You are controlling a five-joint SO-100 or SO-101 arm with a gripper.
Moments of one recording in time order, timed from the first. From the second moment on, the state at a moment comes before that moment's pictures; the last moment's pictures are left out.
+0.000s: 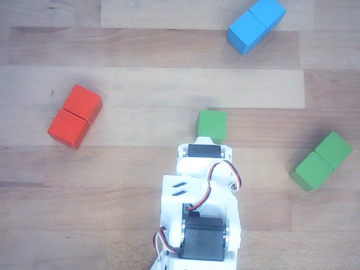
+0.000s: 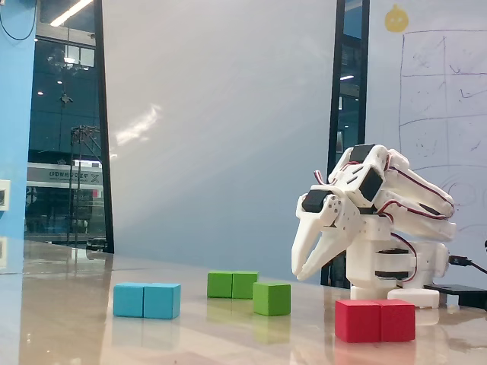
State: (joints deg) arm 0.4 195.9 175.1 74.7 -4.5
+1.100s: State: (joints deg) arm 1.3 137.2 136.3 70.4 -11.9
